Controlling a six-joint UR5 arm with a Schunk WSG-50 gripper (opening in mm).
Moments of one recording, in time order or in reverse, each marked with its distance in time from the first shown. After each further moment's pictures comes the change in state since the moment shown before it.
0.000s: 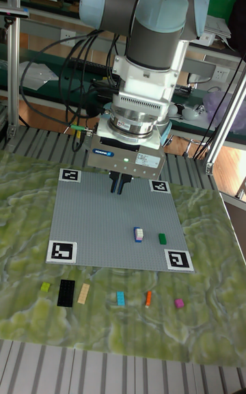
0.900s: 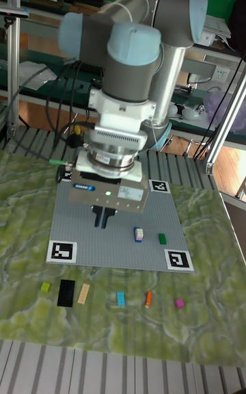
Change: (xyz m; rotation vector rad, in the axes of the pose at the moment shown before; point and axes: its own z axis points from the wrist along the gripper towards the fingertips) arm -0.083 -0.023 0.052 -0.035 -0.089 -0.046
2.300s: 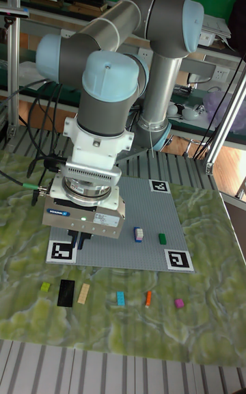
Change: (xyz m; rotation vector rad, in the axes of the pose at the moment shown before) arm -0.019 -0.032 0.033 0.040 0.053 -0.005
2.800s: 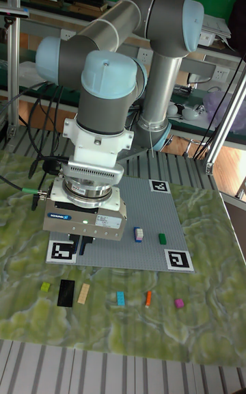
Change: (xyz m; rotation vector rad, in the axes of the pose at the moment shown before) arm -0.010 0.004 0.000 -0.015 -0.040 -0.029
